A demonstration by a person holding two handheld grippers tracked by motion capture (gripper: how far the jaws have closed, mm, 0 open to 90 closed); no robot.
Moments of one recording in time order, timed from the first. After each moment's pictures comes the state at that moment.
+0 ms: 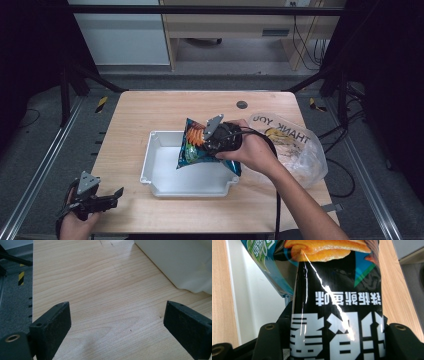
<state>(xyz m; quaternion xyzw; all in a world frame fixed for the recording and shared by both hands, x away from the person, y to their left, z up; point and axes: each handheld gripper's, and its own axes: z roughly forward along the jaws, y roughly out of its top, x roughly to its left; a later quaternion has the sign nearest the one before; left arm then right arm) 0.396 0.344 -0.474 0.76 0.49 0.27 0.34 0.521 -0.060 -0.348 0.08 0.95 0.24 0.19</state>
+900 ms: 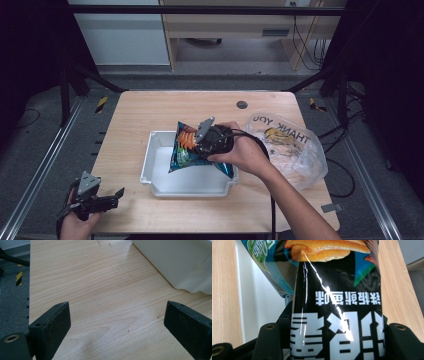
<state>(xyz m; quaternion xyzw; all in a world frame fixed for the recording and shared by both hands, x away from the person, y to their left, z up) 0.395 0.343 -0.475 0.76 0.49 0.26 0.34 0.519 -0.040 -0.354 0.06 0.95 0.25 0.19</state>
